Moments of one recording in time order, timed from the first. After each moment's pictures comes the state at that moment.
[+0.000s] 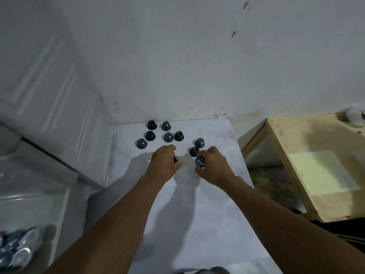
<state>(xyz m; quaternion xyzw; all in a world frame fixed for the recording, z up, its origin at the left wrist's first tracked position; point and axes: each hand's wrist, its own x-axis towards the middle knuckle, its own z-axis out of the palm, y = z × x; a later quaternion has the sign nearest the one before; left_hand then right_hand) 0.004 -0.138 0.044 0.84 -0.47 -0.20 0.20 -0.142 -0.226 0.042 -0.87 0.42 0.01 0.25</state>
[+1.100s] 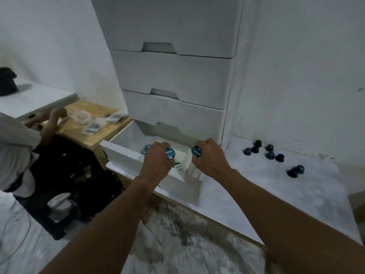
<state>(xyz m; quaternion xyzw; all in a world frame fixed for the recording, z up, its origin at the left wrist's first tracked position) 0.013 0.253 0.179 0.95 -0.19 0.05 0.25 -0.038 0.093 0.165 -0.96 0.09 -0.15 0.23</state>
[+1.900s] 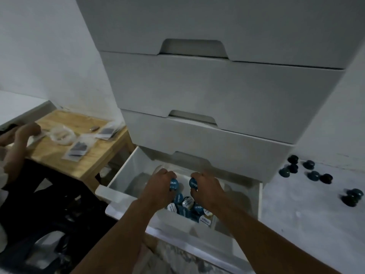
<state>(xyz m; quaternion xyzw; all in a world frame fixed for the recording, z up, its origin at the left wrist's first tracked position) 0.225 0.291 0.128 0.94 -0.31 -0.11 0.12 0.156 0.147 0.083 -0.95 0.16 0.00 0.25</state>
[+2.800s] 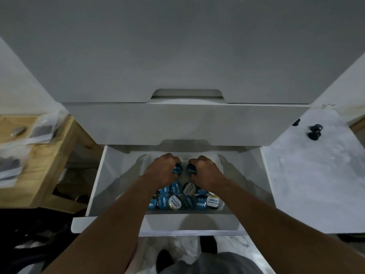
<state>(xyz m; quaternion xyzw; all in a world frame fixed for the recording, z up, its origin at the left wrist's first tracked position) 0.321 0.243 0.048 0.82 -0.51 -0.25 0.05 0.189 0.146 0.035 -0.91 0.32 0.05 0.27</state>
